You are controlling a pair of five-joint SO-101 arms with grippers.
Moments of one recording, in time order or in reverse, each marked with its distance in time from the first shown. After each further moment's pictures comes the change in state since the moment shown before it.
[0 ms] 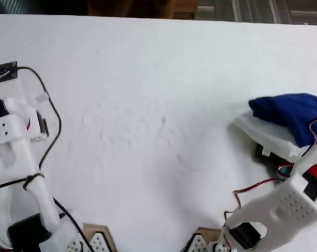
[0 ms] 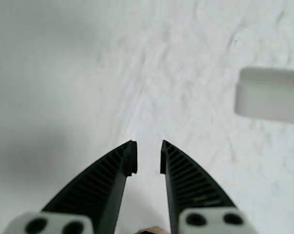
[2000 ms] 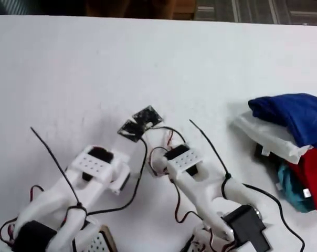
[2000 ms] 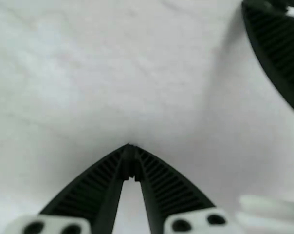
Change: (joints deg) left arm 47.7 -2.0 47.5 -32.2 0.0; right arm -78.8 -34.5 116.1 -64.3 -10.5
